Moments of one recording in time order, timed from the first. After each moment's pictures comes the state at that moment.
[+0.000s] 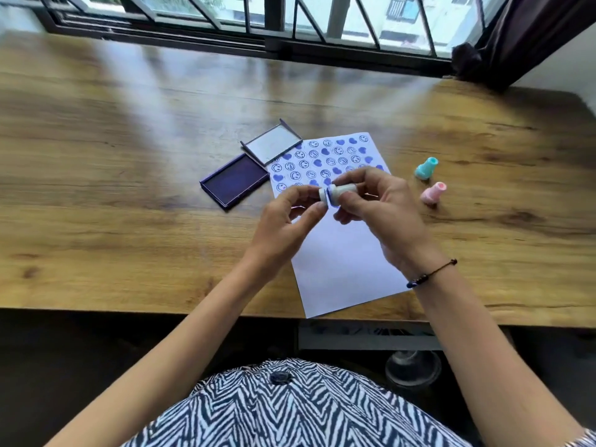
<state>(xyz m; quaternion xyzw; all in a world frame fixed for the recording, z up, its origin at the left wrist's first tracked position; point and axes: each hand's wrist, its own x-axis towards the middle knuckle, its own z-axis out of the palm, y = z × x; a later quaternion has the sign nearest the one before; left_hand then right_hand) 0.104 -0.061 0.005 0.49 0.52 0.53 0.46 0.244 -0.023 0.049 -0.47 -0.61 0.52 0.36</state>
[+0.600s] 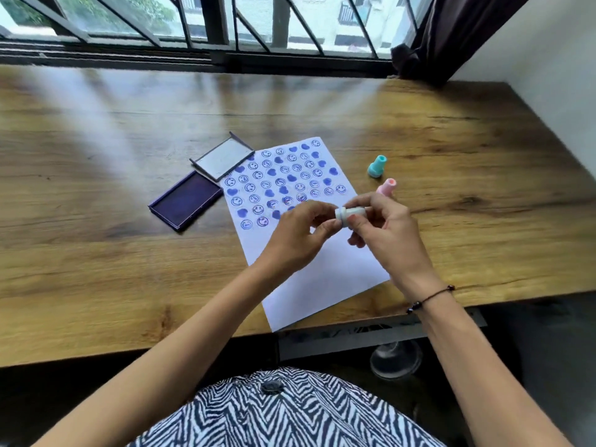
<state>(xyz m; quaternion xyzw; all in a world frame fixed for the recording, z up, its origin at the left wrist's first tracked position) 0.165 -0.035 0.011 0.64 0.53 0.40 0.39 0.306 -0.039 0.037 -0.58 -0.61 0.37 0.38</state>
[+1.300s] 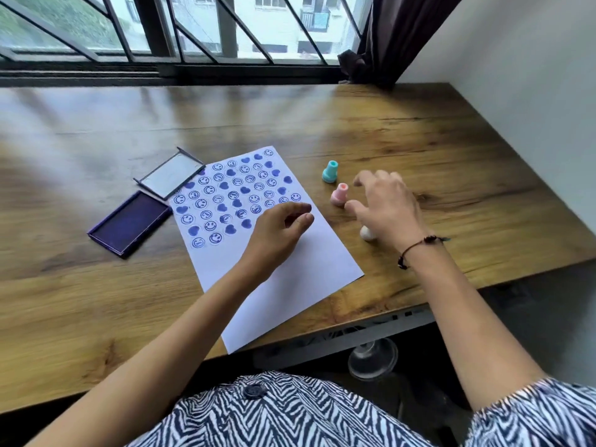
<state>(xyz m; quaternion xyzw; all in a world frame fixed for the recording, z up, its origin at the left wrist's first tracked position) 0.197 -0.005 0.000 0.57 0.54 0.41 0.45 0.370 0.027 0.039 -0.68 -0.72 0.03 0.09</state>
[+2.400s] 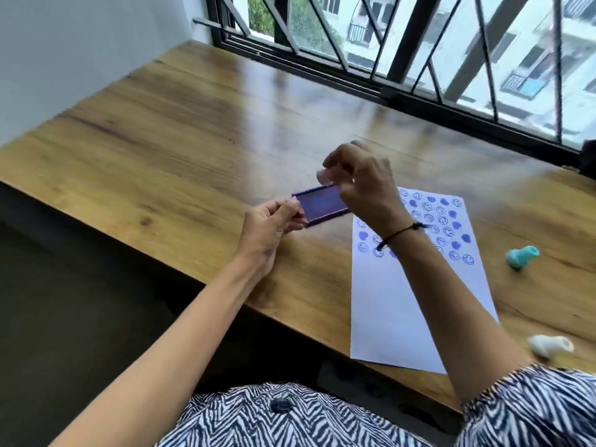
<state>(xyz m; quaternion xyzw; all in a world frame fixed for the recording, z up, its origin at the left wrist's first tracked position) 0.014 -0.080 -0.006 0.20 0.54 0.72 0.39 0.107 0.029 0.058 -0.30 -0.88 0.24 0.29</state>
